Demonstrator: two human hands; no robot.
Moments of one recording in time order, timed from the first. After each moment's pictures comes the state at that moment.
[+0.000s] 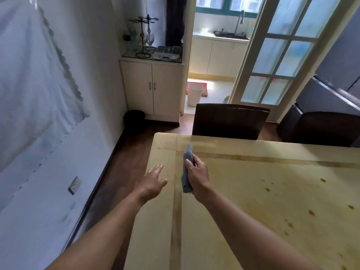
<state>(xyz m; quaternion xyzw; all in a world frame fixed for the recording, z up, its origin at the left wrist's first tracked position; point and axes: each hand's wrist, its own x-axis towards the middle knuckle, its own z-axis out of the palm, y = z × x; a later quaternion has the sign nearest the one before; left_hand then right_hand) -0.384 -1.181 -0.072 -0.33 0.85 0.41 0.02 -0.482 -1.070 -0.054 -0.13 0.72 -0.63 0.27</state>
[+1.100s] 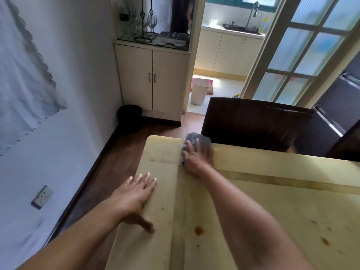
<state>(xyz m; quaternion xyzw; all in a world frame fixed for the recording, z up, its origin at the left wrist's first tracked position) -0.470 -1.291 -0.164 -0.17 0.95 0.09 0.24 -0.688 -1.219 -0.189 -0.34 0.92 -0.06 0.17</state>
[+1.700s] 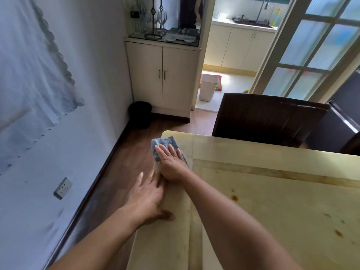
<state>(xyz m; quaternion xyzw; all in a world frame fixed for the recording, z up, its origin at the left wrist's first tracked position) -0.442 -1.276 -0.166 -0.22 0.96 0.09 0.14 -0.584 -1.272 -0.198 -0.51 0.83 -0.11 0.19</state>
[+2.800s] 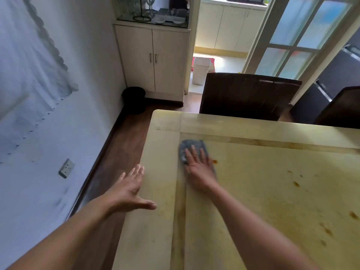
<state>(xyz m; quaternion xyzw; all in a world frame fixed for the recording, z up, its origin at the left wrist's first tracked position) -0.367 -1.245 -0.161 -0.23 0.92 0.23 0.22 -0.557 -1.107 -0.192 -0.39 0.90 -0.08 0.18</state>
